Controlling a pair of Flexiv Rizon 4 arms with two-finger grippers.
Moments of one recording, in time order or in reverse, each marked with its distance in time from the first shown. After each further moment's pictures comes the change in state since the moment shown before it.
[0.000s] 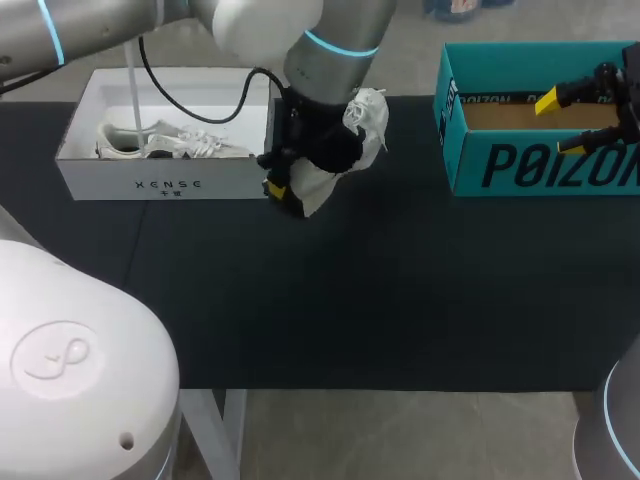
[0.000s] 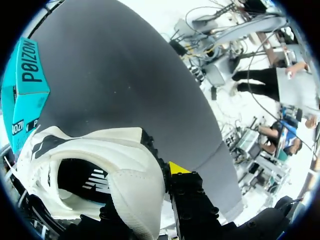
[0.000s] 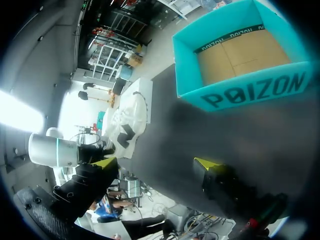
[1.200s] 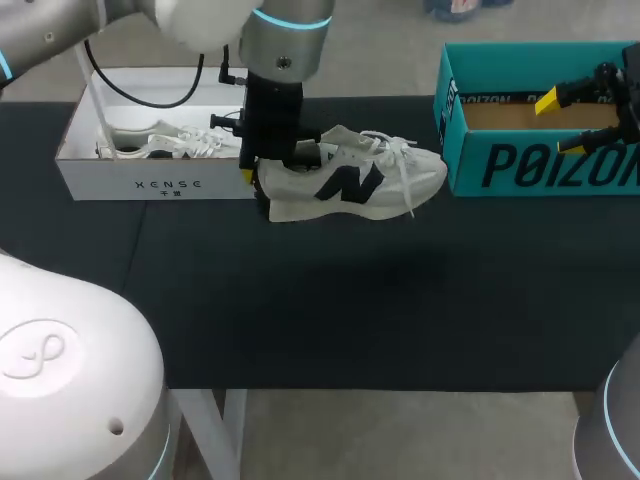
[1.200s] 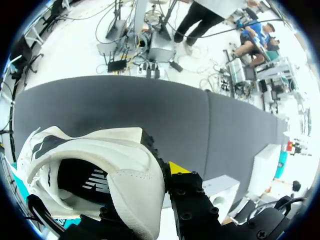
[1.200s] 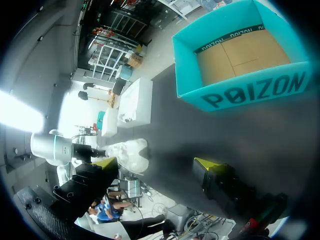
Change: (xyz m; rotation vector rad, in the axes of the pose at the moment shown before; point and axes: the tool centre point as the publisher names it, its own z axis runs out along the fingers) left arm 0.014 0.026 -0.007 0.056 -0.086 0.829; right arm 0.000 0.000 0.000 0.000 0.000 0.000
